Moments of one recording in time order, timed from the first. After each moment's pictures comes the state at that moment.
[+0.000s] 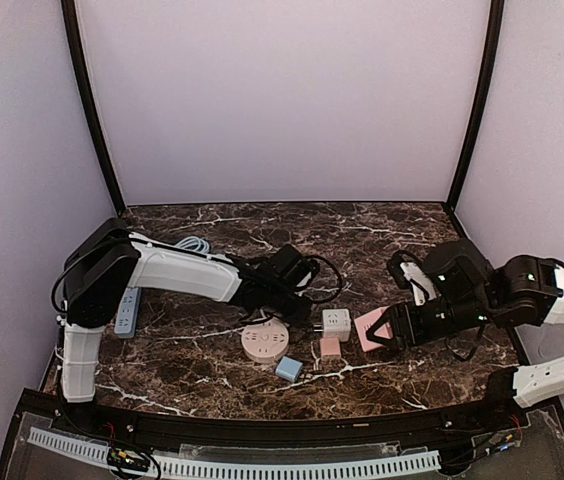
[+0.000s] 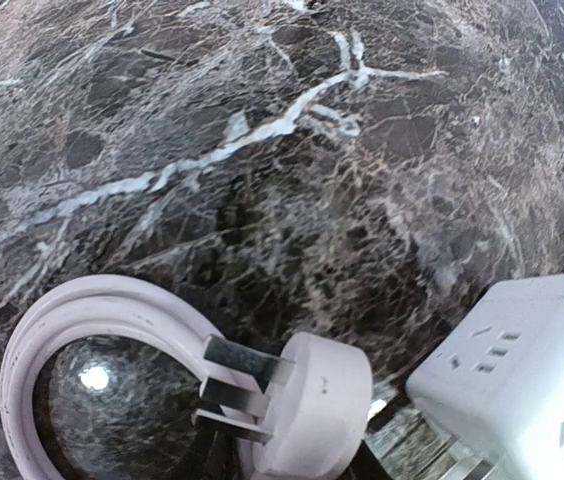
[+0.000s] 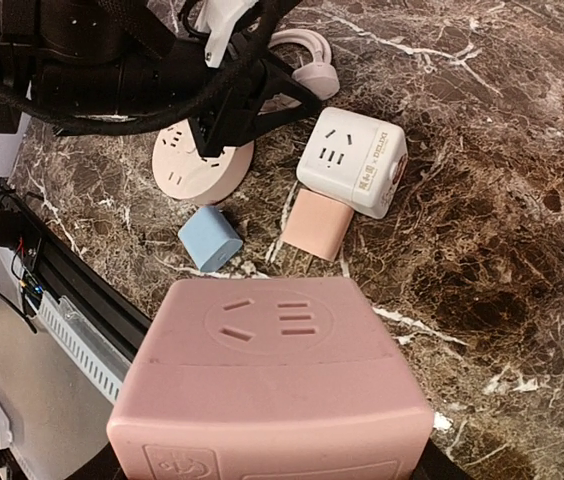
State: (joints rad) left arm -0.98 2.10 1.43 -0.29 -0.09 -0.35; right arm 1.10 0.93 0.85 -0.78 0.05 0.75
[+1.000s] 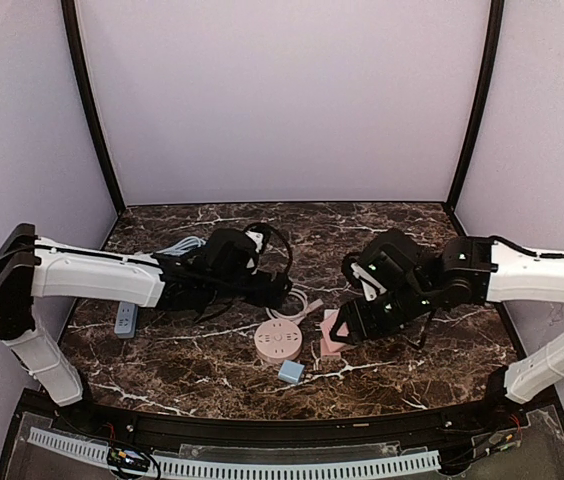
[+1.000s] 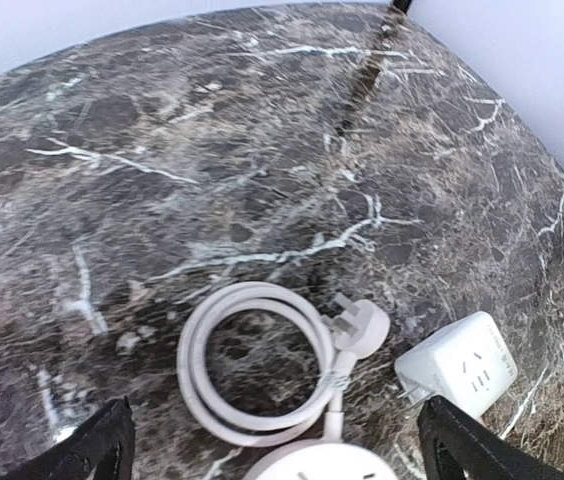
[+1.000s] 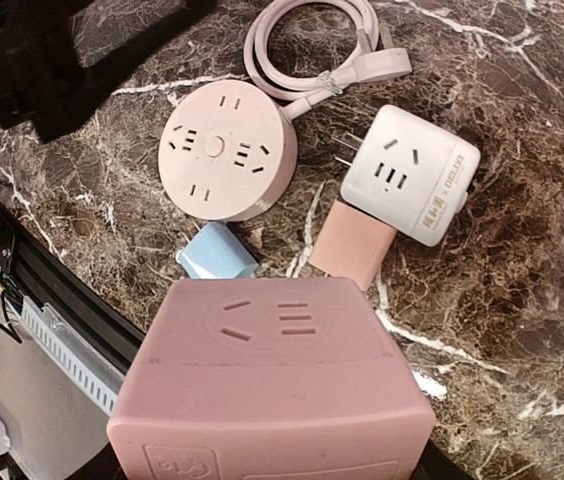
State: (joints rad) left arm -0.97 1.71 1.09 -0.05 -0.25 -0.44; right arm 1.10 1.26 1.02 -0.77 0.00 0.75
